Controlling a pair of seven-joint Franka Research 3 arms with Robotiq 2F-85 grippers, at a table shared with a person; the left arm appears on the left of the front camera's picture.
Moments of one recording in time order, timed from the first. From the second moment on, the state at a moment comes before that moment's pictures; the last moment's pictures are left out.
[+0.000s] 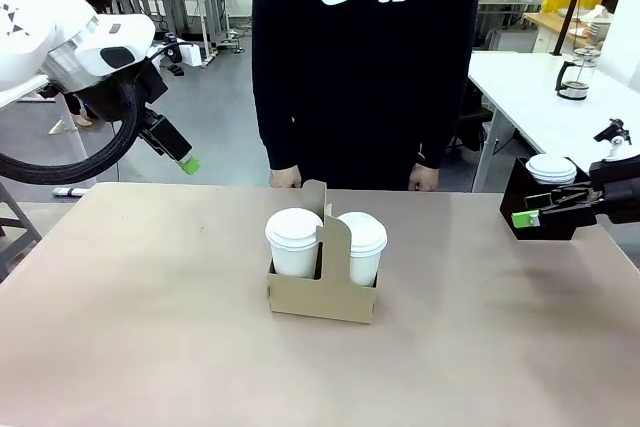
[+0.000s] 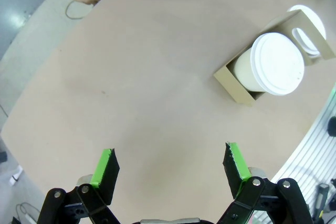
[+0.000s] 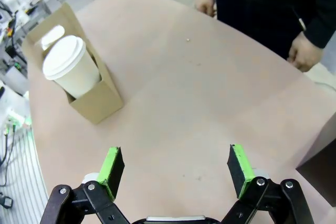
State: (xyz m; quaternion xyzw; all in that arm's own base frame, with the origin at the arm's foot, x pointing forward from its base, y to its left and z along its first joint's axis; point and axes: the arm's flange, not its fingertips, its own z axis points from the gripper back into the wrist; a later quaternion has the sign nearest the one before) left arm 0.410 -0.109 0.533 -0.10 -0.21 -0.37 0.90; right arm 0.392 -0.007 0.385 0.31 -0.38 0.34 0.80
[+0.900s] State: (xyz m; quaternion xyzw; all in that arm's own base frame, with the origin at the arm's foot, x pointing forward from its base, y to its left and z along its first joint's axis) left arm 0.410 -0.109 0.533 -0.10 -0.21 -0.37 0.90; right arm 0.392 -0.007 0.385 0.31 -0.38 0.34 0.80
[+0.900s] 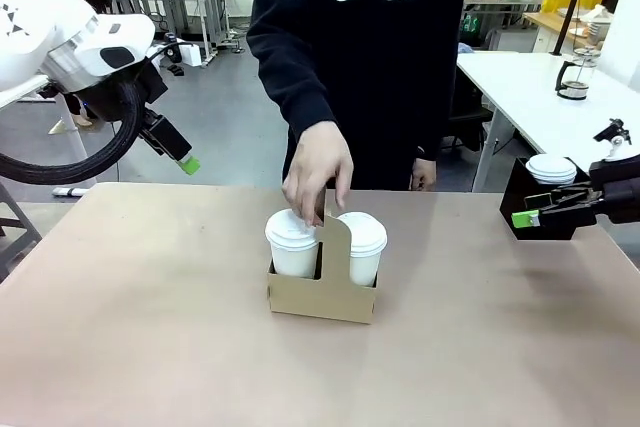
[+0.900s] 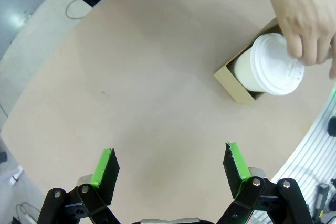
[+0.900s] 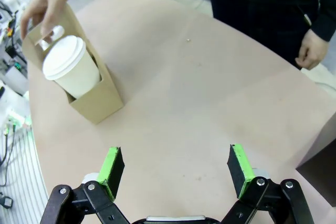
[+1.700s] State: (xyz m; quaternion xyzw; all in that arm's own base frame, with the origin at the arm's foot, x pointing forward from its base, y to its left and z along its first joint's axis) left arm 0.410 -0.109 0.533 -0.10 -0.21 -0.37 0.90; right arm 0.392 -0.007 0.385 0.31 -0.38 0.34 0.80
